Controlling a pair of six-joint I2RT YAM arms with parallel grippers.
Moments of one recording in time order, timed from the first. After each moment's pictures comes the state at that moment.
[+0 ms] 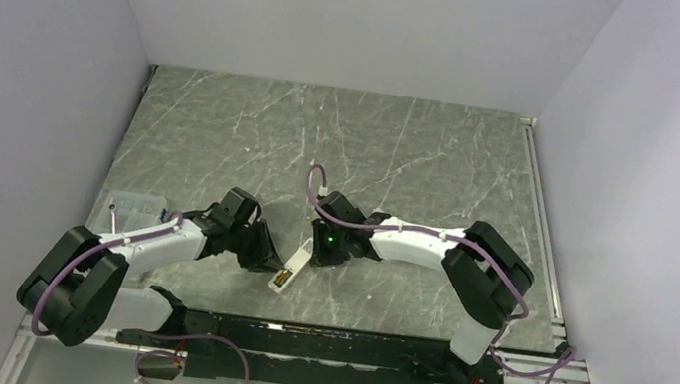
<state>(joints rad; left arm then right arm) -0.52 1.25 0.47 -0.24 0.34 -0.94 0.93 1.75 0.97 -0.24 -0.10 0.68</state>
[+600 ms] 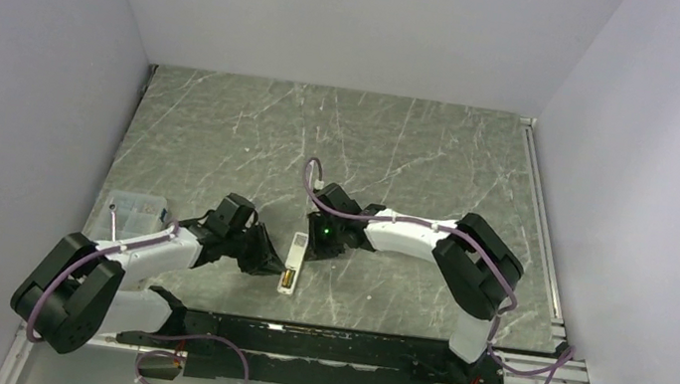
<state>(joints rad) -0.53 1.21 0.40 -0.14 0.37 -1.02 0.91 1.82 1.04 -0.23 -0.17 0.68</state>
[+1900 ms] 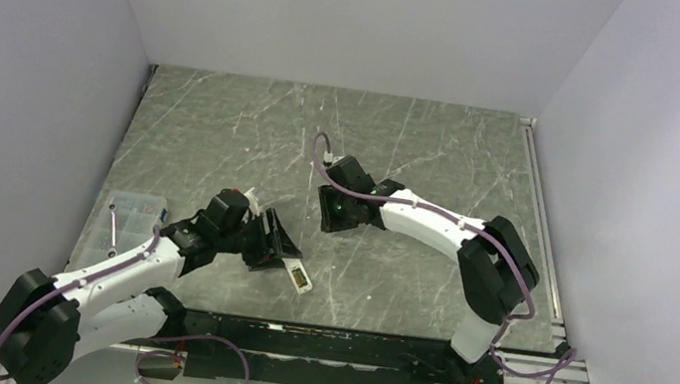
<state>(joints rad) -0.58 0.98 0.42 -0.15 0.38 -1.08 0.82 1.77 1.19 -0.42 -0.05 0.44</state>
